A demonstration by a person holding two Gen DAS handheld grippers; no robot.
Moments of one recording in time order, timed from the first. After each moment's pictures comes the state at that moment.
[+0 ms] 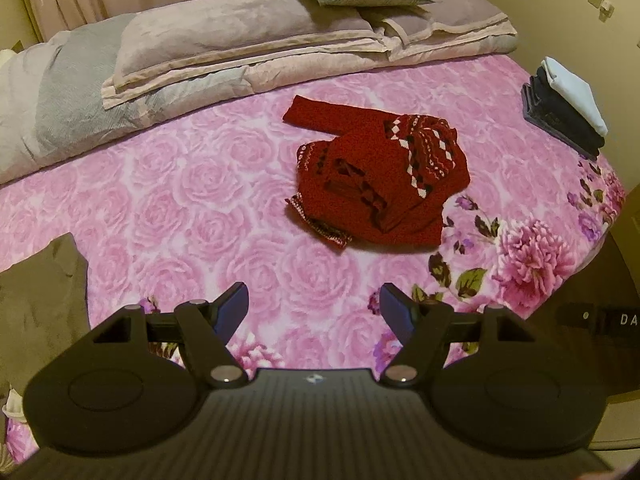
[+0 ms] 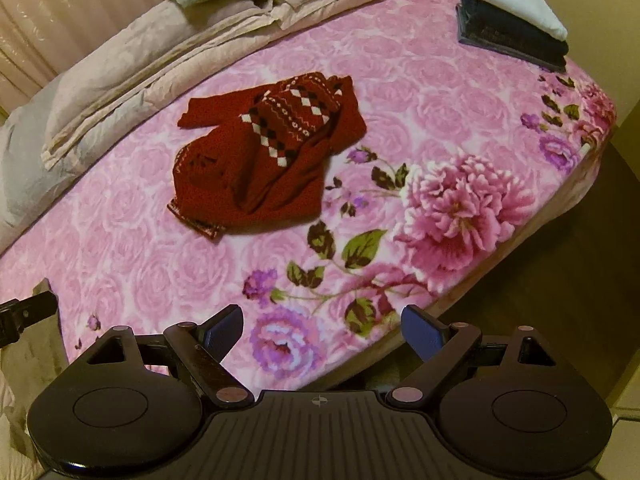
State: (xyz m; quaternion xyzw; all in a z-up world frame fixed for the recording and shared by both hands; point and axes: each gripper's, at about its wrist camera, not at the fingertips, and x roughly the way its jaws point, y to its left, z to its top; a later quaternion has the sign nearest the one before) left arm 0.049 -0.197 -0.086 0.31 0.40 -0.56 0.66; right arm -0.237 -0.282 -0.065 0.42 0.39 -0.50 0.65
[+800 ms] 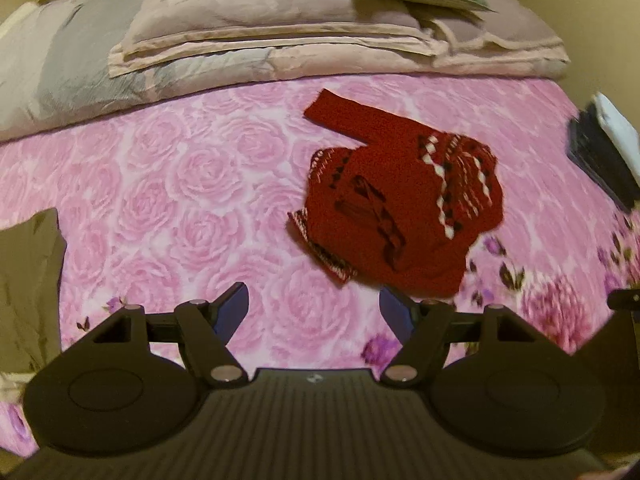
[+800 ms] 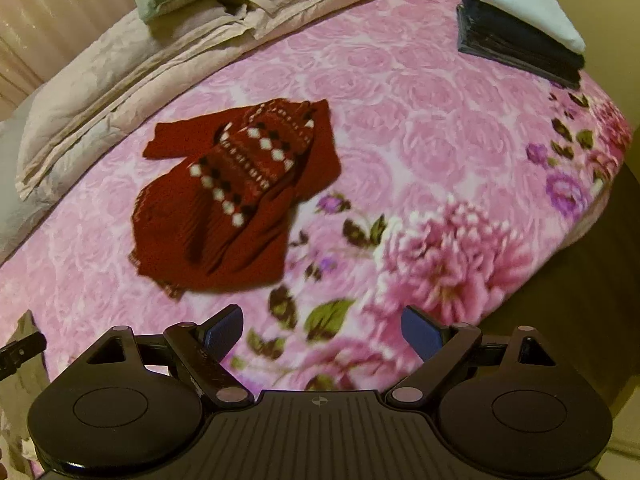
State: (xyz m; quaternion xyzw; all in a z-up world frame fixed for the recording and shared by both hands) left arm 0.047 -0.289 -0.134 0.27 0.46 -0.49 0.70; right arm -0.277 -0.430 -0.087 0.43 0.41 -0.48 0.65
